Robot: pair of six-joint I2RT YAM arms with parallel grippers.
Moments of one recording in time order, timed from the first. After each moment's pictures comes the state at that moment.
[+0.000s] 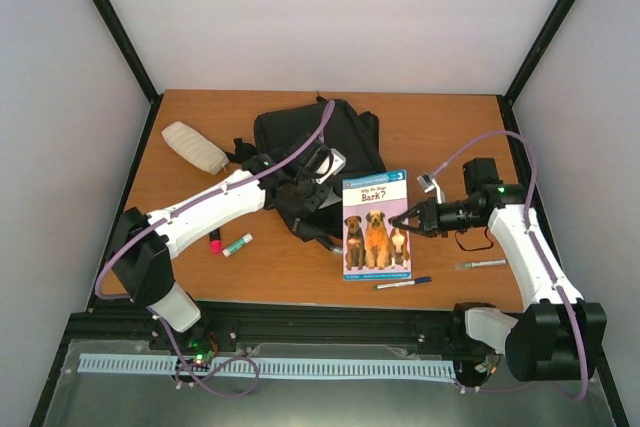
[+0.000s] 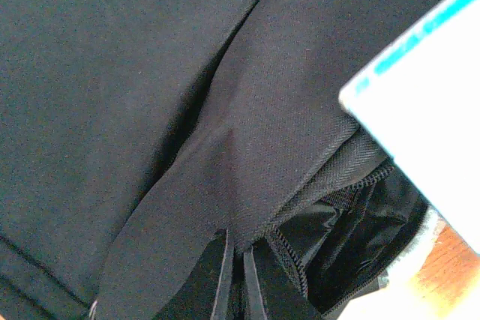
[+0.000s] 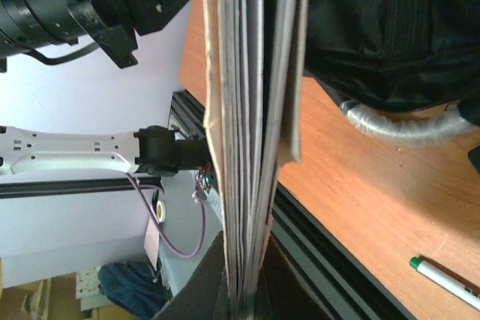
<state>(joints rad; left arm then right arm) -0.80 1.59 1.34 -0.71 -0.12 0.00 0.01 1.13 0.92 -1.10 -1.11 -0.02</state>
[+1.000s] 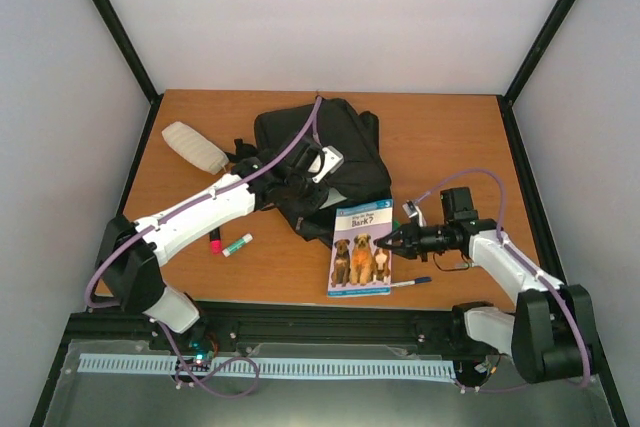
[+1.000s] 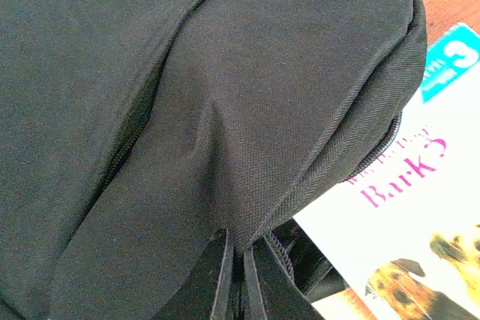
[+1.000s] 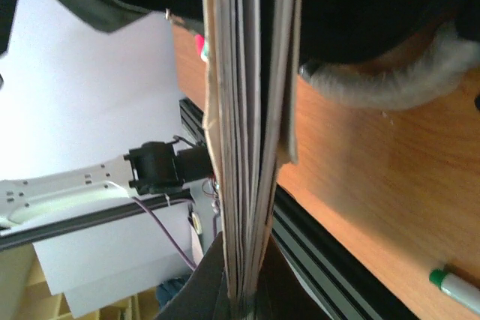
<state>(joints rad) -0.78 1.54 1.29 -0.63 0.00 -0.02 0.14 1.12 0.52 -0.55 -1.14 0.45</state>
